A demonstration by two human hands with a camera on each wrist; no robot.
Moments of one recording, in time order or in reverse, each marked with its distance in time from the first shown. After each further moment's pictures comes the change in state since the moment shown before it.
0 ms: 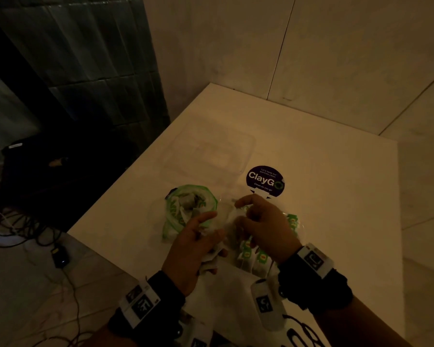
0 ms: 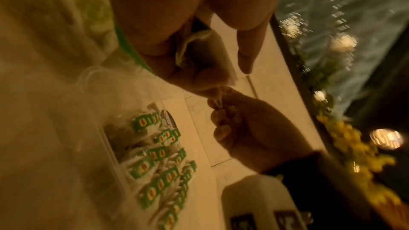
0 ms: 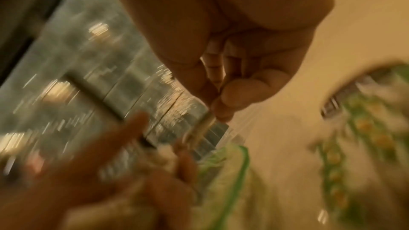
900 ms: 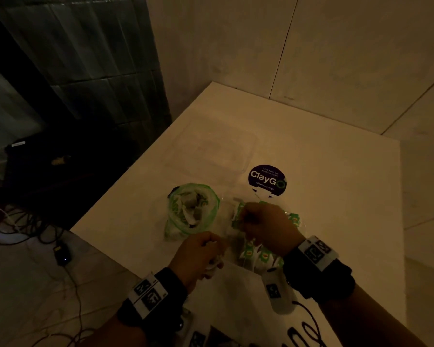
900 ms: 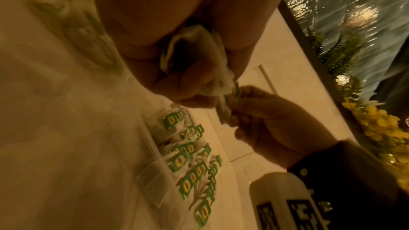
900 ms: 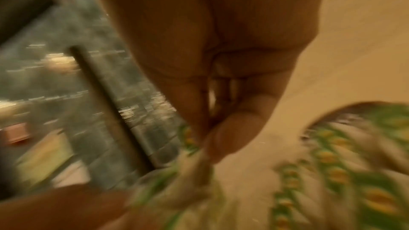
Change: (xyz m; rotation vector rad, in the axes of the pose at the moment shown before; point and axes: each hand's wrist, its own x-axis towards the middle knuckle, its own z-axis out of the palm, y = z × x) left_hand 0.009 -0.016 -0.013 0.324 0.004 -0.176; right_hand 0.011 0.005 -0.008 -0.430 -0.187 -0.091
